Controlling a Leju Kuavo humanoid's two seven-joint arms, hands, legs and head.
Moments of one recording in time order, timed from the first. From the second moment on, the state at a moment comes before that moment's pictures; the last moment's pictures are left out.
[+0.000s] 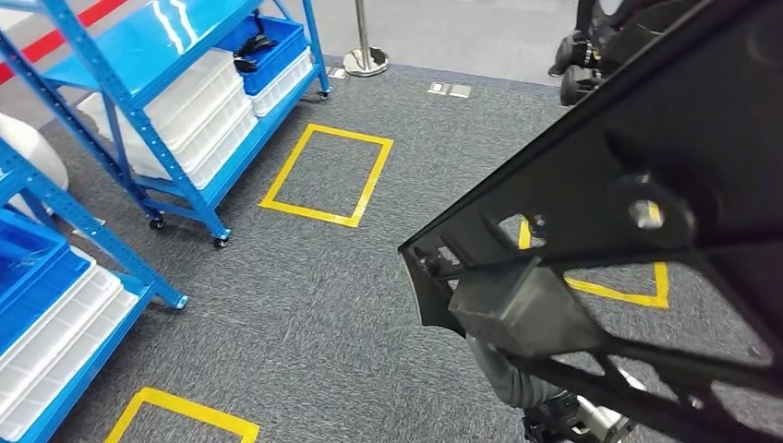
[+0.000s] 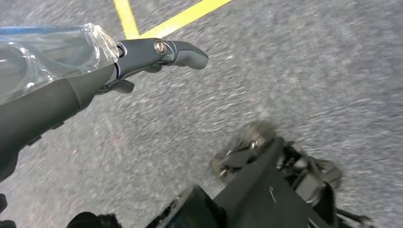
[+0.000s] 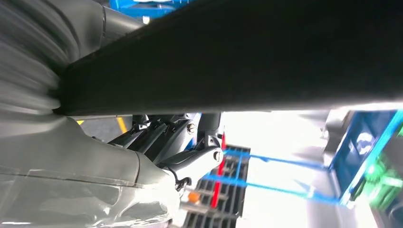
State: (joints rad) left arm -0.10 -0.02 -1.01 -0.23 0.63 0.39 -0.10; right arm 0.01 -0.42 0.52 -2.17 -0.16 -0.48 -0.13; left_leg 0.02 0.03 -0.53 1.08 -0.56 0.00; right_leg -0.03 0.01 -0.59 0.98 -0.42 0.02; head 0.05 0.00
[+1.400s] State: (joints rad) left arm -0.10 -0.03 -1.01 -0.23 0.65 0.40 -0.12; right arm 0.07 -0.47 0.40 -2.16 -0.18 -0.51 -0.13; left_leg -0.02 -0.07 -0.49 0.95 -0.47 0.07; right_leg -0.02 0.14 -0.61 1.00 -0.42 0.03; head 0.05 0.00
